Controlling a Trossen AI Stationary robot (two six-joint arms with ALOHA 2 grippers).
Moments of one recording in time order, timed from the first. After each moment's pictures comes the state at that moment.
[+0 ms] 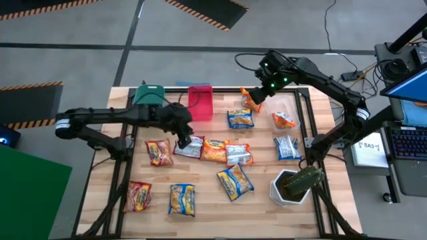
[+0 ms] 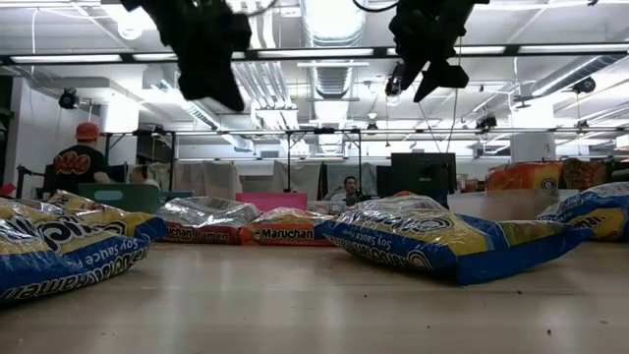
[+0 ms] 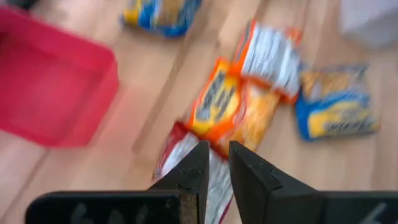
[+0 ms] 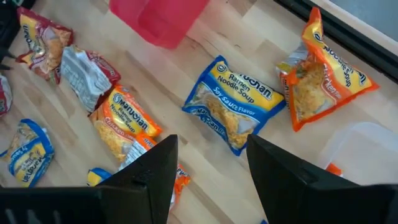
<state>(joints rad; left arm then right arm) 0.17 1.29 1.04 -0.65 -0.01 -0.26 -0.65 1.51 1.61 -1.17 -0.26 0.29</state>
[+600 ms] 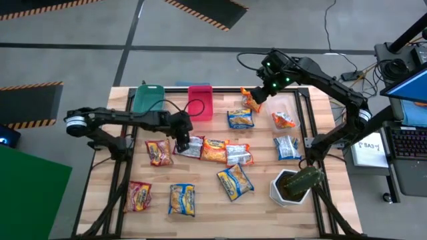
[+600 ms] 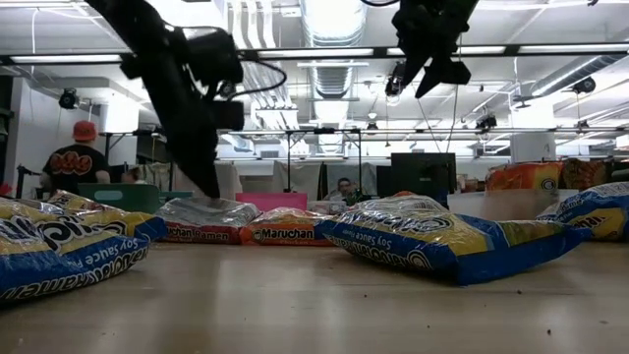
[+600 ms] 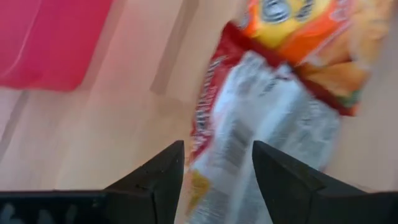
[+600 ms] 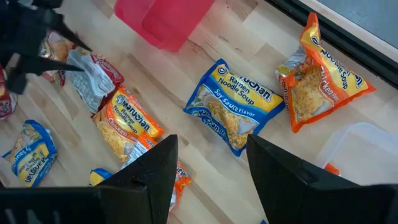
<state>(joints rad) 0.26 1.43 0.78 -0.45 0.01 -0.09 -0.65 1.48 1.61 -1.17 -0.26 0.29</state>
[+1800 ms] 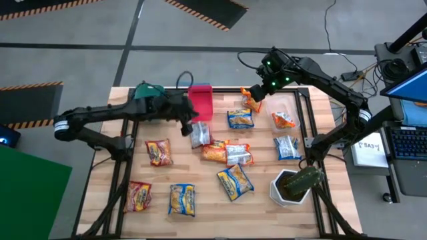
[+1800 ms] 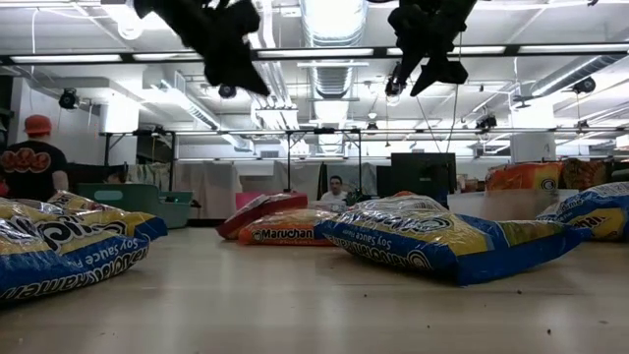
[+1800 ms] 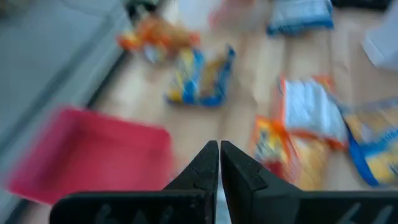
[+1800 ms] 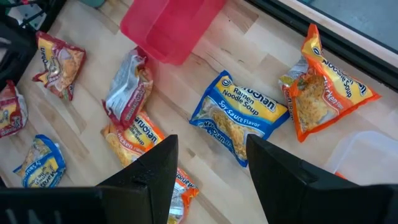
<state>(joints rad) 0.29 1.26 1.05 -0.42 -0.07 0.04 -0.65 1.48 1.61 -1.12 -0.26 0.33</state>
